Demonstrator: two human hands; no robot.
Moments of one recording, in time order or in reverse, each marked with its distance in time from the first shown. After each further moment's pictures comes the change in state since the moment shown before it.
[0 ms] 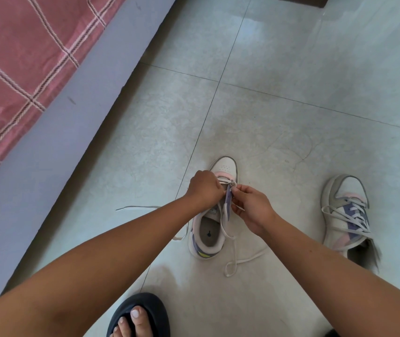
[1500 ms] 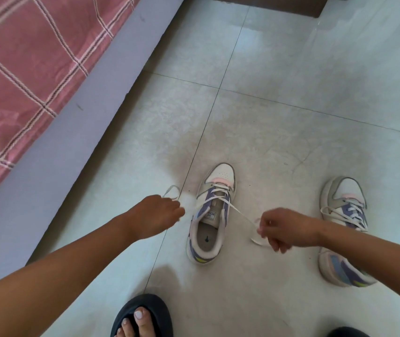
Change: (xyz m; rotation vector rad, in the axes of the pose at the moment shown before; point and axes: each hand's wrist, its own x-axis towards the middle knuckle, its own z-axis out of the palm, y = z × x) left_hand -0.047 -0.108 -0.051 0.837 0.210 0.996; right_hand -0.056 -0.047 -0.060 -1.301 -0.468 0.011
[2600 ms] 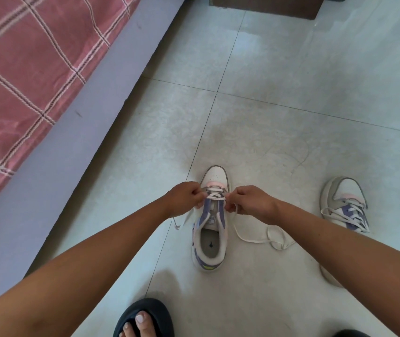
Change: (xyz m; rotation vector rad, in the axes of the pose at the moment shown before) left_hand 0.073 0.003 0.013 -1.078 -0.235 -0.820; right_hand 0.066 -0.035 0.004 0.628 0.211 -0.096
